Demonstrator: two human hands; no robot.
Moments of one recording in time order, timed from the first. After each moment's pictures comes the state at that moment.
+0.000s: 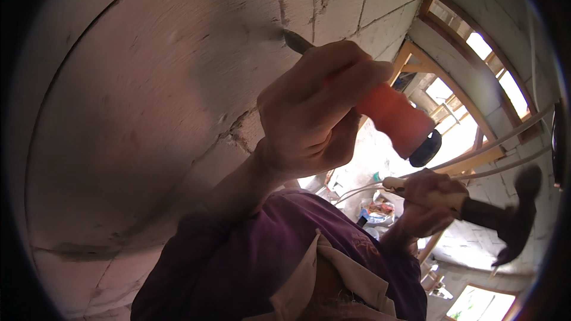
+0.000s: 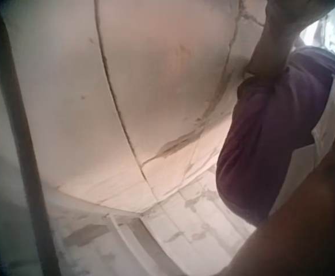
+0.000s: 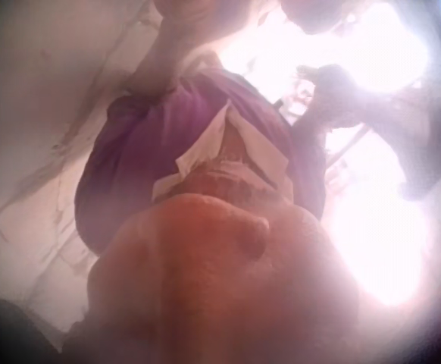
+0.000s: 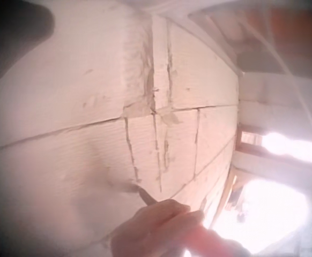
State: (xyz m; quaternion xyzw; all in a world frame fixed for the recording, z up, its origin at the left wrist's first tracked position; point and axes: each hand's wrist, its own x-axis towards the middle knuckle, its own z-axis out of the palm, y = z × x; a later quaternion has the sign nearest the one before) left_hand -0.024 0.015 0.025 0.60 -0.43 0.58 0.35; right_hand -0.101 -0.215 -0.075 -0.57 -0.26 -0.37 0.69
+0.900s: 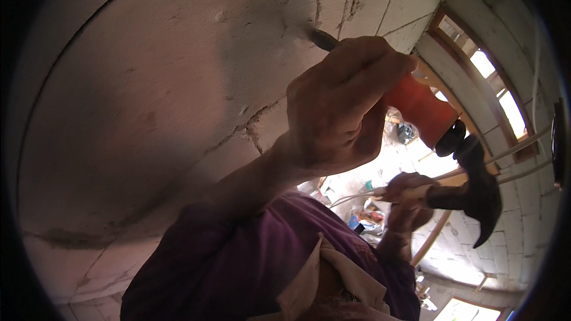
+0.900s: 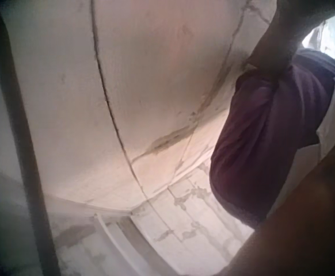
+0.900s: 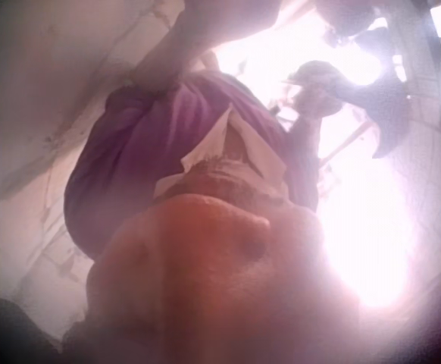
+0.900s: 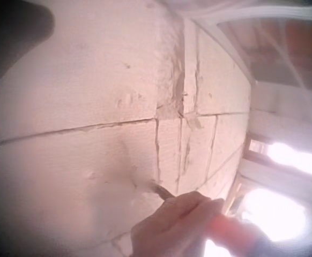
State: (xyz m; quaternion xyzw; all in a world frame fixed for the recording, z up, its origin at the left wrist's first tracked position) left_hand -0.008 0.009 0.038 0.56 -0.41 0.61 0.39; right_hand -0.091 -0.205 -0.069 -0.61 -0.31 -0.25 0.68
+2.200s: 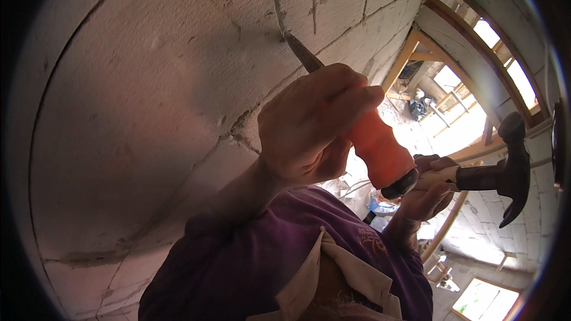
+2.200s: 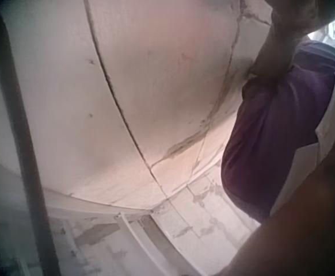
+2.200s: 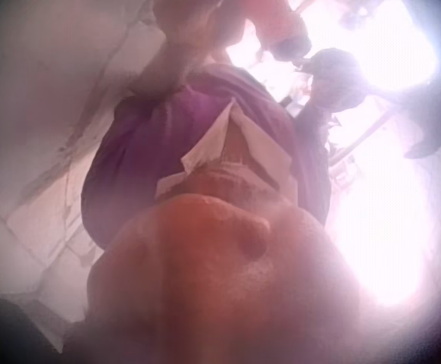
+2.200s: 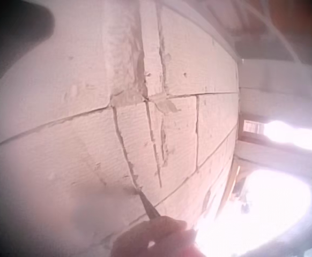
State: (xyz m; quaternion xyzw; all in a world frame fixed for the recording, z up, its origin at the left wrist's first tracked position) left_hand -0.028 0.017 0.015 0.63 -0.39 0.55 0.37; right_hand -0.081 -0.202 -0.062 -0.55 -0.24 -0.30 0.74
